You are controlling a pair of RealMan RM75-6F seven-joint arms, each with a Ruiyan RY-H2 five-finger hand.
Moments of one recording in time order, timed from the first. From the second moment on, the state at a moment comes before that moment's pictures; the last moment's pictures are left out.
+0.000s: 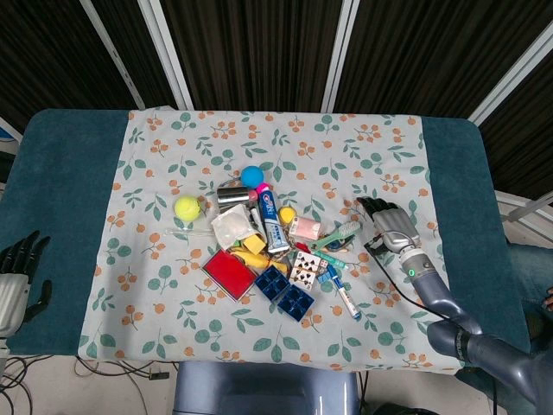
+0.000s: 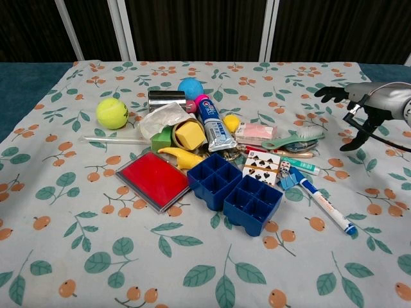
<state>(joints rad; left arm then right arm) -0.10 -1.14 -0.04 -1.59 1.49 1.48 0.09 0.69 -1.56 0.21 -1.04 -1.29 0.78 0.03</state>
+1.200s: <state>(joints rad) -0.09 -1.14 -0.04 -1.59 1.48 1.48 0.08 0.77 -1.64 0.15 -0.90 -1.36 0.76 0.10</state>
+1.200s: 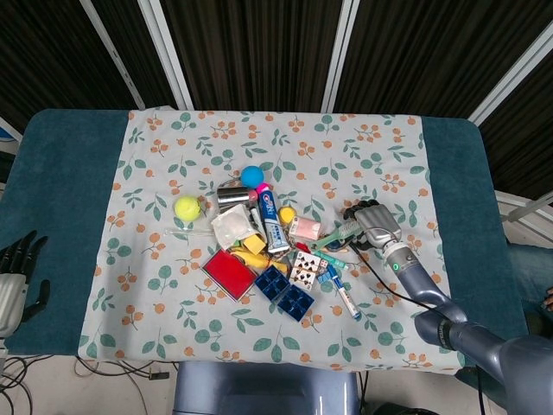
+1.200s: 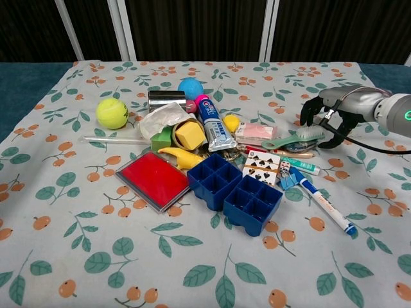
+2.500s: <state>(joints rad) -0.09 -1.13 -0.05 -1.60 1.47 1.47 0.05 0.78 -1.62 0.13 -0.95 -1.37 0.77 0.14</state>
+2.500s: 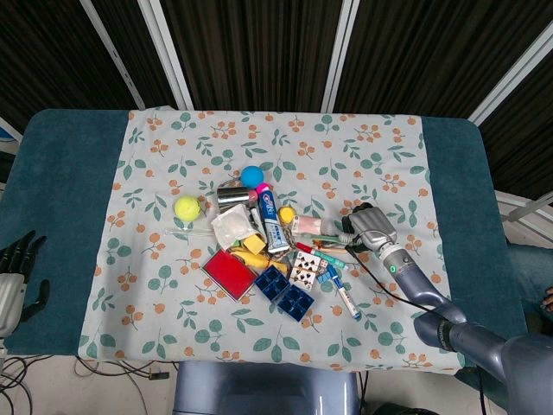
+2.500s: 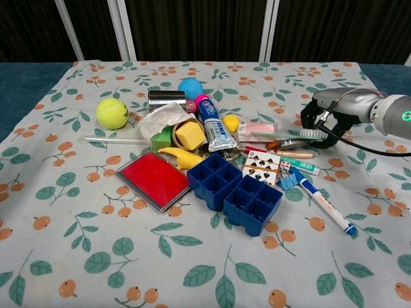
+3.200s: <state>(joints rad) -0.09 -1.13 -0.05 -1.61 1.46 1.47 0.05 0.76 -1.58 0.15 -0.99 -1.35 0.79 0.20</state>
